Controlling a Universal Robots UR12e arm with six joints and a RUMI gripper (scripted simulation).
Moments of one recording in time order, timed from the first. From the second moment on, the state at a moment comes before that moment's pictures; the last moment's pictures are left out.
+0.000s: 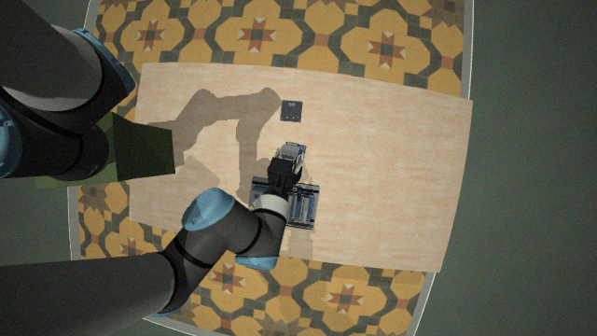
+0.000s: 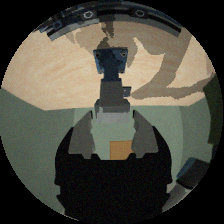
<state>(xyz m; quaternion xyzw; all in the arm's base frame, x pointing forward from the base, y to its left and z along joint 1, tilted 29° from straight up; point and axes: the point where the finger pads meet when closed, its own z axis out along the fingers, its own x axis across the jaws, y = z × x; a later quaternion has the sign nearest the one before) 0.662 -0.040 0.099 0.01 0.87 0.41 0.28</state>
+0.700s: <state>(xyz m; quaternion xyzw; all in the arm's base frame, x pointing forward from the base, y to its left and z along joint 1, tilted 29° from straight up) 0.662 -0.040 0.099 0.01 0.87 0.41 0.28</state>
